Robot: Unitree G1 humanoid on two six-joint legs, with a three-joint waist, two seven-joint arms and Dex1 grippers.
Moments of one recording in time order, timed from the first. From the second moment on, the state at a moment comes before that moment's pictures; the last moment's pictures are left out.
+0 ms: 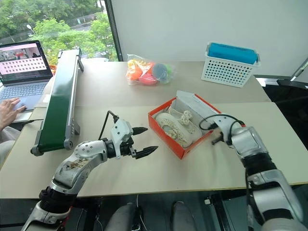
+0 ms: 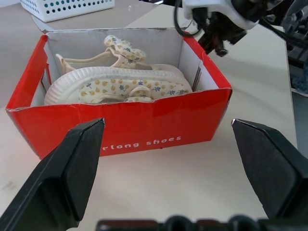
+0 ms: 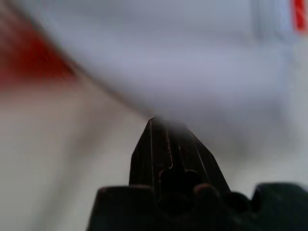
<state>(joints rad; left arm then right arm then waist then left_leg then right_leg) -0.33 0.44 -0.21 -0.31 -0.31 0.53 -0.72 -0.69 -0.64 0.20 0.37 0.04 0.90 0.56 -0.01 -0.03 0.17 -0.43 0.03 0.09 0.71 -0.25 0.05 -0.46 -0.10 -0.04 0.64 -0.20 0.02</state>
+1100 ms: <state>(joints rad) -0.36 0.46 -0.19 -0.29 -0.30 0.53 -0.72 -0.94 -0.50 -0.39 1.06 0.31 0.62 0.32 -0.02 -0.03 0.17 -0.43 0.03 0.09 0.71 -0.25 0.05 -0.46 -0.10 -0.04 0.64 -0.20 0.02</state>
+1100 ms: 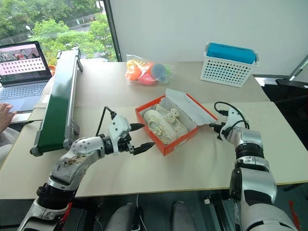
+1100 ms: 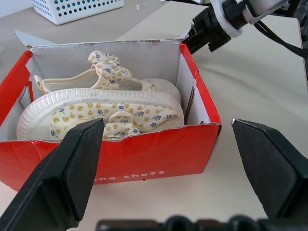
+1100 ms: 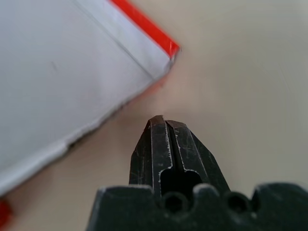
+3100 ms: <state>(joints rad) -0.27 0.31 0.04 -0.33 -0.28 0.57 -0.36 -0.73 -0.40 0.03 0.21 0.29 0.75 0.72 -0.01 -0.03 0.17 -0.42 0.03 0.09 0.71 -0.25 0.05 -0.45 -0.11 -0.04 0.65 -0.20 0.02</state>
